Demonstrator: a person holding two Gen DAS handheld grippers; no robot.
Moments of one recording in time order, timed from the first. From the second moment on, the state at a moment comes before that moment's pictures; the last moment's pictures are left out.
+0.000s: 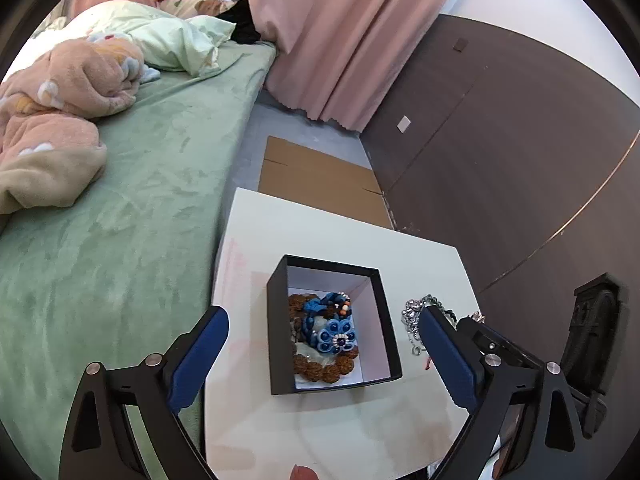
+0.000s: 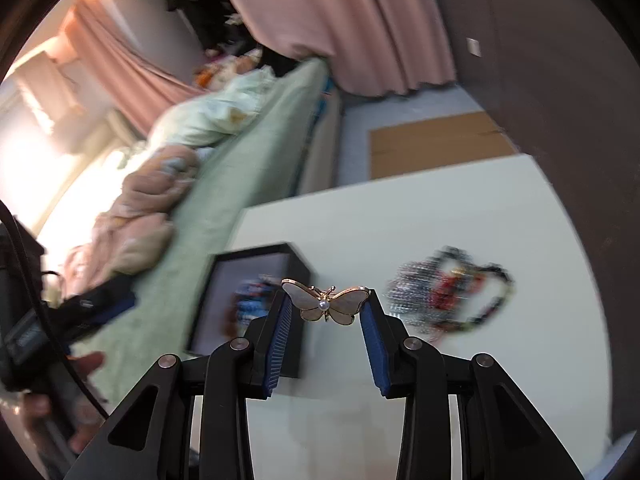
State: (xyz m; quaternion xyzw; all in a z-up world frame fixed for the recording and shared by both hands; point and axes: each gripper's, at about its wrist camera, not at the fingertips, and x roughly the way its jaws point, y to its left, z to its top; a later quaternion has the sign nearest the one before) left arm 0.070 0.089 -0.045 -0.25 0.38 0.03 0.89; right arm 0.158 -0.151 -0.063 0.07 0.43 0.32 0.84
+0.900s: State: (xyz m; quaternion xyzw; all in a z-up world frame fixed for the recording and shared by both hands) left arm 0.056 0.083 -0.036 -0.18 0.34 0.05 0.92; right arm 0.151 -0.135 -0.068 0.10 0.45 0.31 0.83
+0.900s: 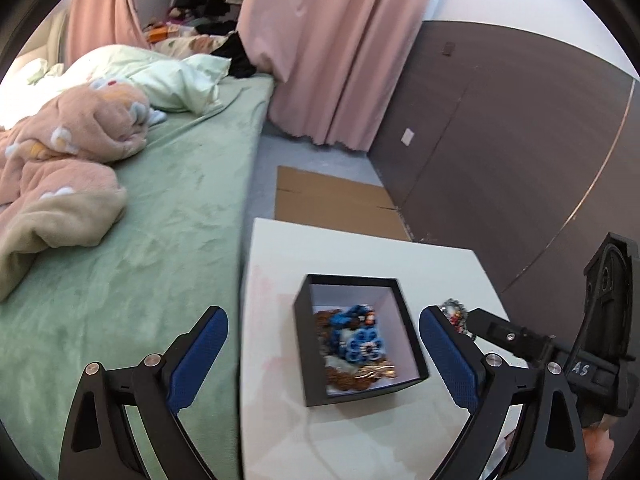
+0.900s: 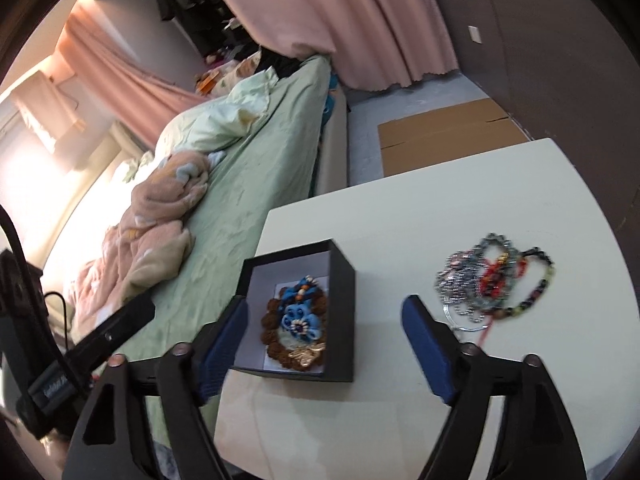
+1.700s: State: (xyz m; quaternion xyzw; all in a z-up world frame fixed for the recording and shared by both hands) left arm 0.071 0.013 -0.038 -0.22 0.33 -0.04 0.92; right arm 0.155 -0.243 -0.053 0.17 0.41 0.25 0.86
